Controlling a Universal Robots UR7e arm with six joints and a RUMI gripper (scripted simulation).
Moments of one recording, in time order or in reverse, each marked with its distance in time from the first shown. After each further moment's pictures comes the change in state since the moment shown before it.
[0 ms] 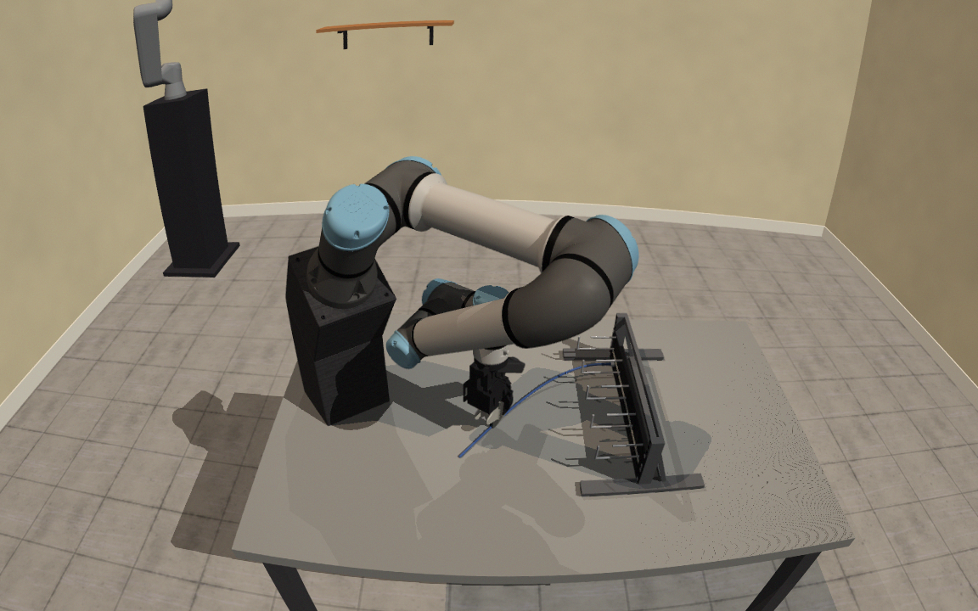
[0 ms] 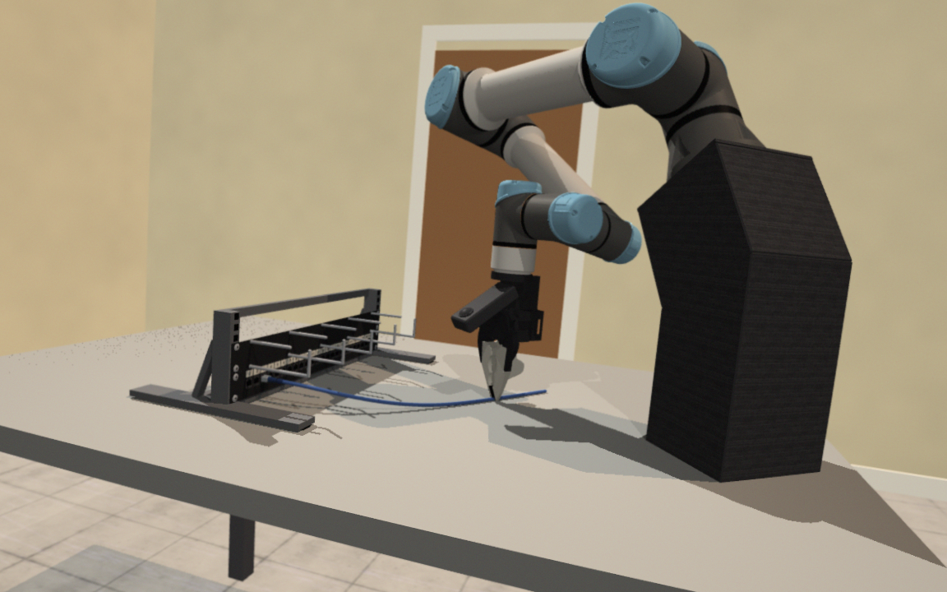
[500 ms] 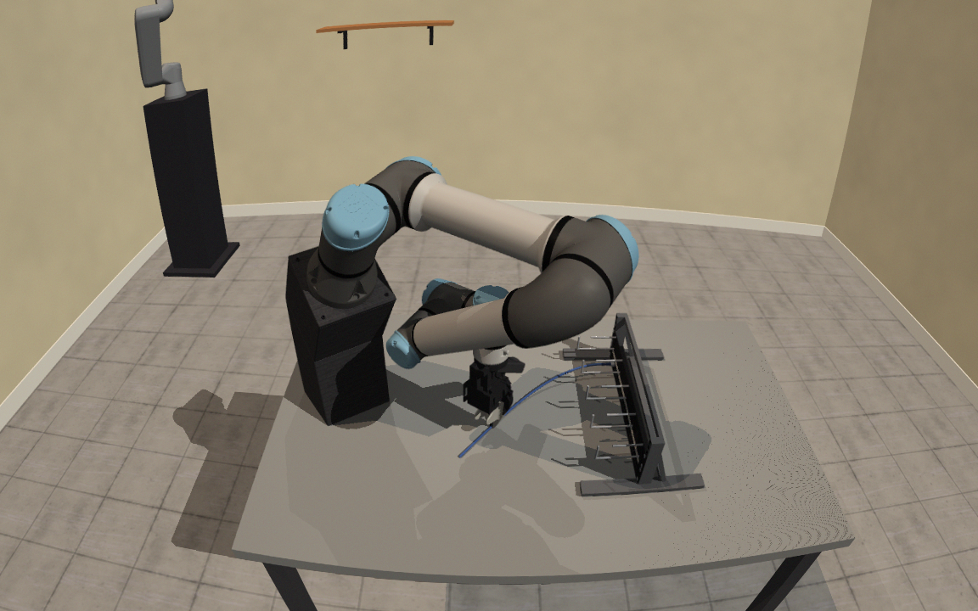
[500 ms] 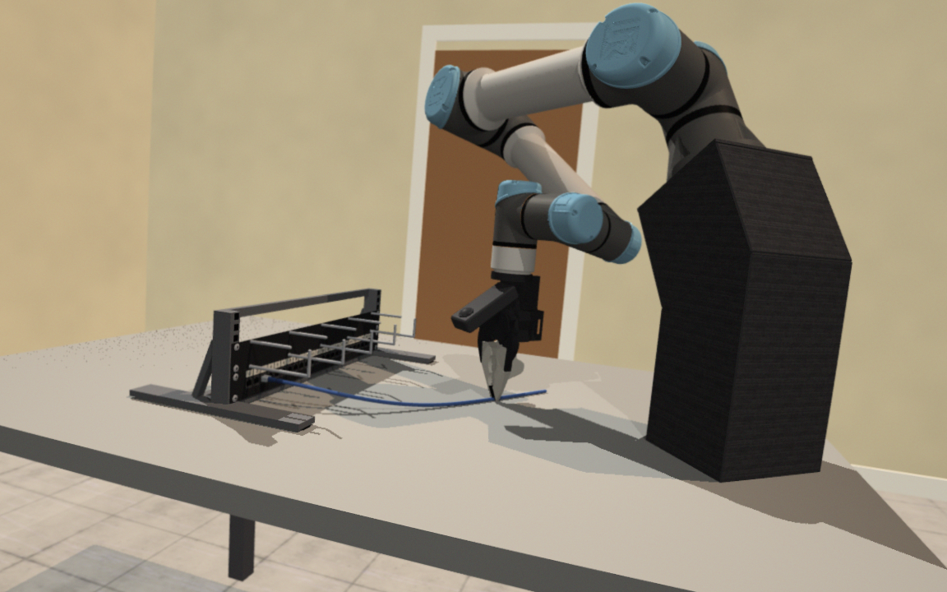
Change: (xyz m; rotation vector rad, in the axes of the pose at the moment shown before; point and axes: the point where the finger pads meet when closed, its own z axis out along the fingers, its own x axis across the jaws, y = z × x) arm 0.000 0.000 0.000 0.000 0.000 0.000
